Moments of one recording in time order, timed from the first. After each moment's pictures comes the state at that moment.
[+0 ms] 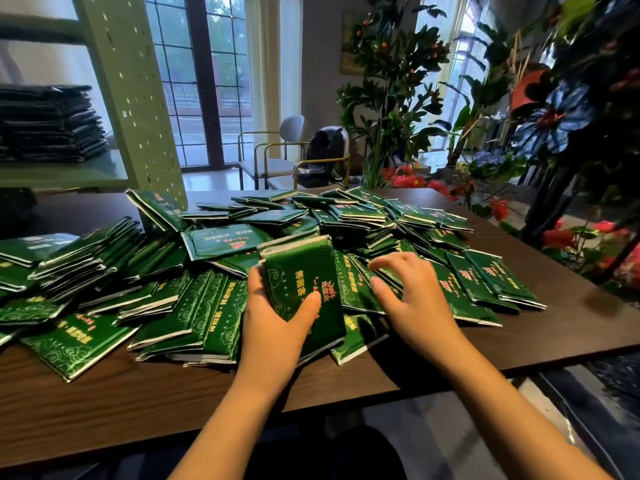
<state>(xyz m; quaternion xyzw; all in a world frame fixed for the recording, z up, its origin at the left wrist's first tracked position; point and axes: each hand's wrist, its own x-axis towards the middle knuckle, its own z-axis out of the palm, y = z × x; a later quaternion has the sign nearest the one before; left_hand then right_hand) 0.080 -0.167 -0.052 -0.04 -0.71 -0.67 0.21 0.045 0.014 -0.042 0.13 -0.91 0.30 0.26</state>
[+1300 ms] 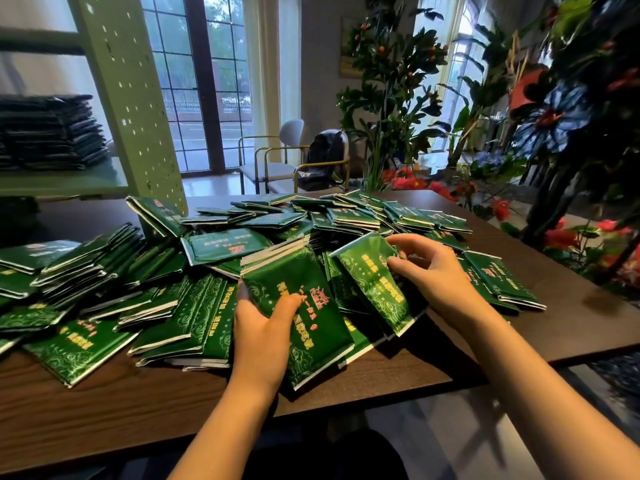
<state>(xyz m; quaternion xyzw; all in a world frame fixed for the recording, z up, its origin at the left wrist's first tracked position) 0.083 -0.167 -0.044 0.06 -0.64 -0.75 0.16 0.022 0.044 -0.017 0.14 -0.79 0.58 0.14</state>
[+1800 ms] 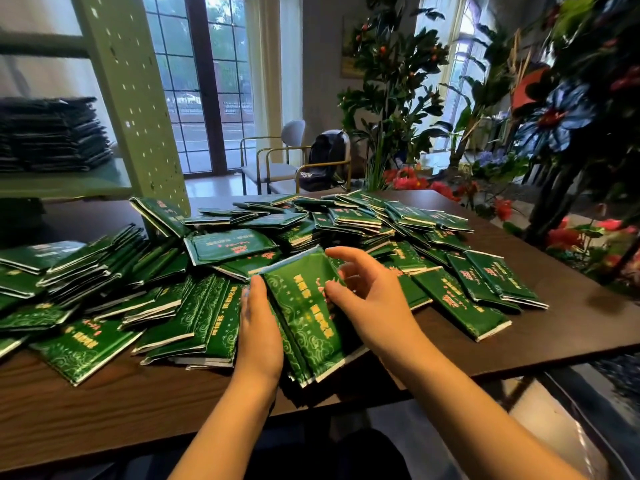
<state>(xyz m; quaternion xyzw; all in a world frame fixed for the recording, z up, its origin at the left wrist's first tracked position) 0.067 -0.172 -0.061 0.11 -0.59 -0.79 0.14 0.066 -0.040 -0.024 0.18 -0.74 0.63 0.15</state>
